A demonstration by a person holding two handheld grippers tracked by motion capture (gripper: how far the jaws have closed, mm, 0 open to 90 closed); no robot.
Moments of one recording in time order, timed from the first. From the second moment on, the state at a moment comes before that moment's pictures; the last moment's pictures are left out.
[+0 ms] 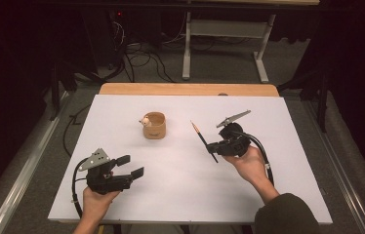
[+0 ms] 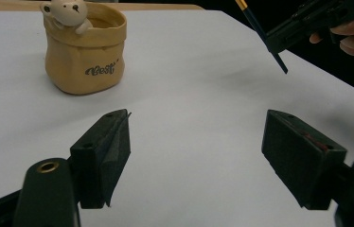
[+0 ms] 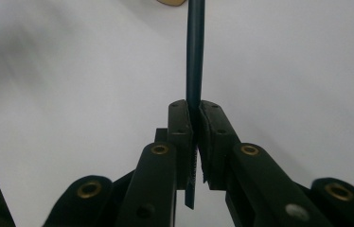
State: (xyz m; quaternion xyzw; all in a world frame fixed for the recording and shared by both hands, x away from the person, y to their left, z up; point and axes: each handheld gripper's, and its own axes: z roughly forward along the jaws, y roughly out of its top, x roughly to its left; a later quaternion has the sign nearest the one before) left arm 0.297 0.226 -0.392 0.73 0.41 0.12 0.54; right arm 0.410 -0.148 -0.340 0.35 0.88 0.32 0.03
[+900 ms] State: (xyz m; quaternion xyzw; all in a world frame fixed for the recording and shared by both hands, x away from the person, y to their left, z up) left arm 0.297 0.229 -0.392 0.72 0.41 0.12 0.54; right arm 0.377 -0.166 -0.348 0.34 0.86 0.38 0.03
